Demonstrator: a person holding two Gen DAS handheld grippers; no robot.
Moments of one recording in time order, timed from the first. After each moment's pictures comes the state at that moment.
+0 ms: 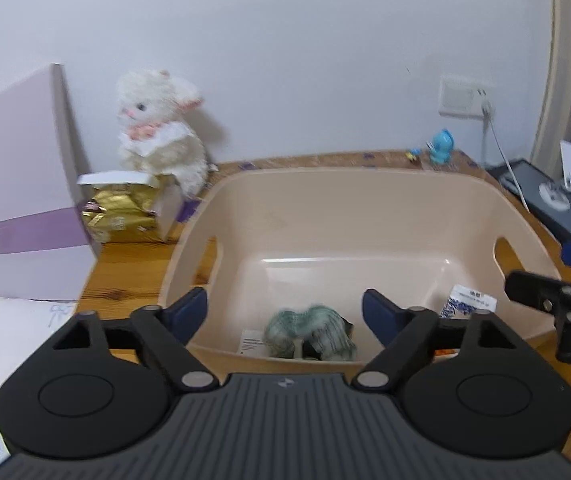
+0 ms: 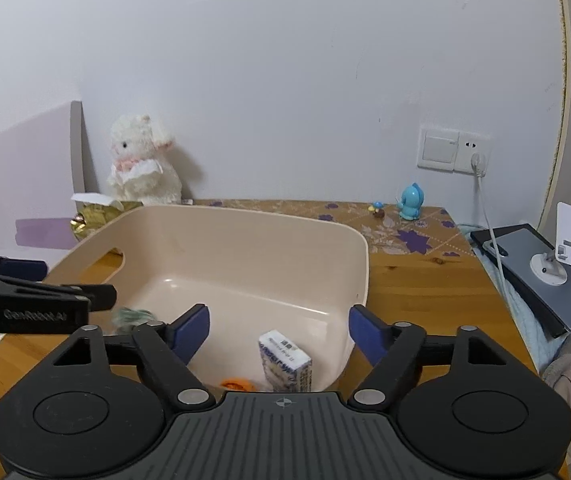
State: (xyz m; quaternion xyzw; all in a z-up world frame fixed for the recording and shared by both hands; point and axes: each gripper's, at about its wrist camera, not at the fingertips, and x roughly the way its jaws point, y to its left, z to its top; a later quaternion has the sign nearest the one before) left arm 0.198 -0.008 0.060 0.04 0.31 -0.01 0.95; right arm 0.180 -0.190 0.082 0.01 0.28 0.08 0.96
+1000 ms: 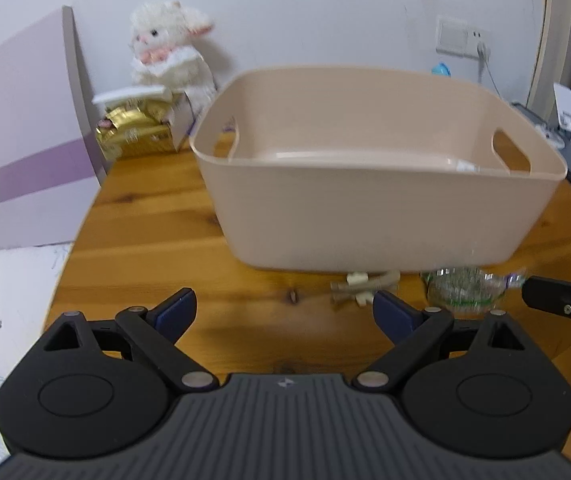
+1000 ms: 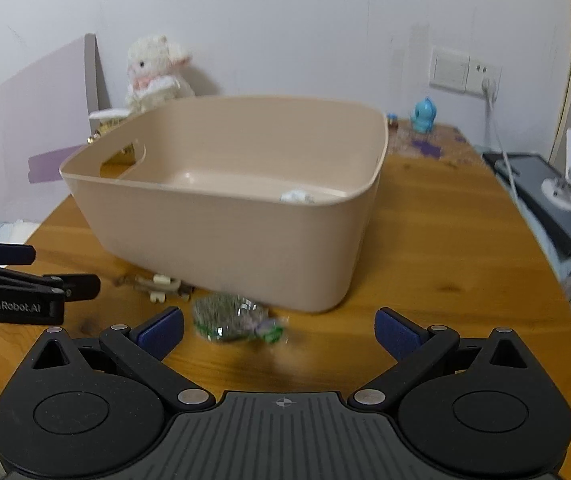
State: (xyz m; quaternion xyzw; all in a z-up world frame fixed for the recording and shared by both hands) left arm 0.140 0.017 0.000 0.05 0.38 -0.02 0.92; right arm 0.135 -0.185 0.019 0.01 0.37 0.10 0.92
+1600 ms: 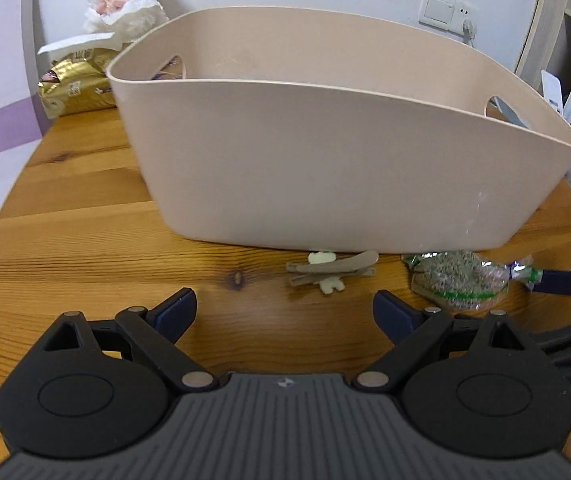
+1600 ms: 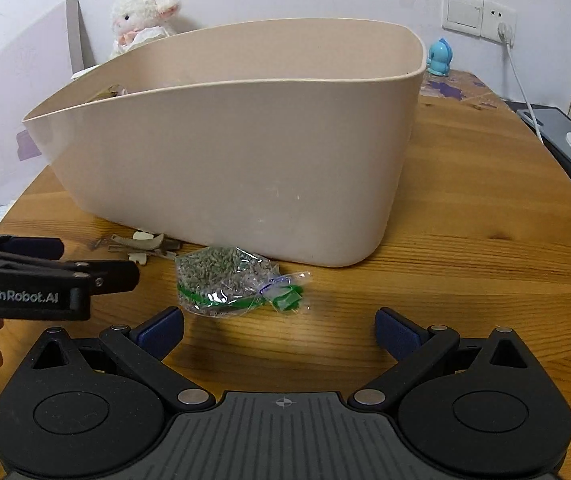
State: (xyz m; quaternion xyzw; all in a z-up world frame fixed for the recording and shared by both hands) left arm 0.175 0.008 -0.046 0.00 0.42 -0.07 0.90; right arm 0.164 -0.170 -0.029 0.02 0.42 0.10 0.90
